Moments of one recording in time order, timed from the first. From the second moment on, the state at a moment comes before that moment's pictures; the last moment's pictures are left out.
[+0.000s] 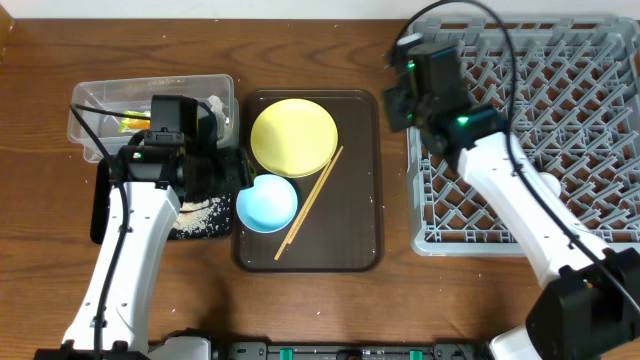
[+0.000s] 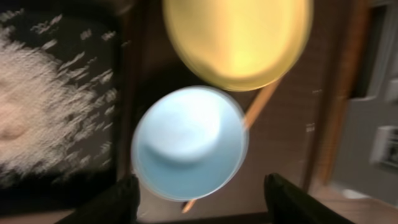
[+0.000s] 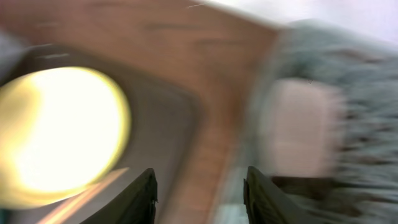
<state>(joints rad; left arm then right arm) -0.03 1.38 1.15 -1.00 0.25 -0.30 0.41 1.69 1.39 -0.48 0.01 0.01</state>
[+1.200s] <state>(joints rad) 0.19 1.38 1.15 -1.14 -0.04 -0.51 0.82 2.03 1.39 -0.47 -0.19 0.34</state>
